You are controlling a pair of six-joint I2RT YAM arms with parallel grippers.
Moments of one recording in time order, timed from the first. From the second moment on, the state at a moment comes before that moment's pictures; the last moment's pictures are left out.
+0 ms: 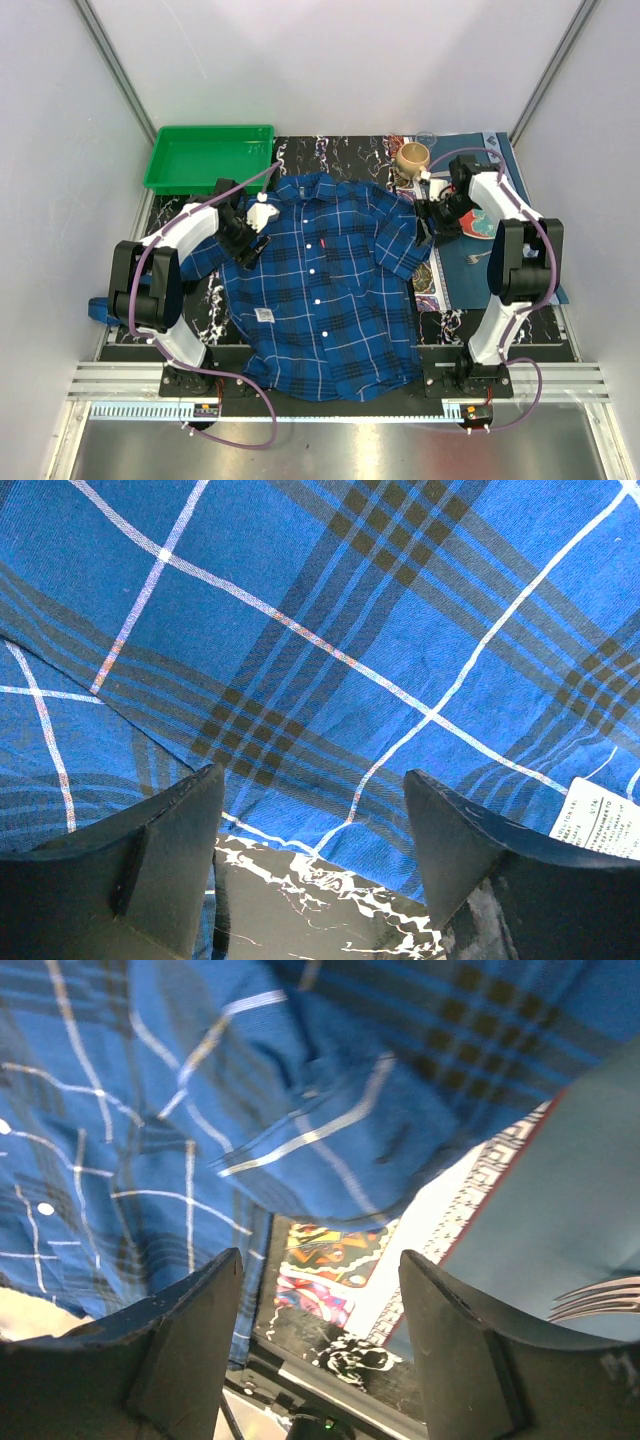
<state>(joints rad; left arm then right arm) -0.18 1.66 1.13 -0.79 0.25 0.58 0.04 1.84 1.45 -1.06 -0.41 -0.24</state>
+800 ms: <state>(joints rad) -0.18 1.66 1.14 -0.80 0.25 0.58 0.02 1.99 1.55 -0.99 -0.47 -0.18</state>
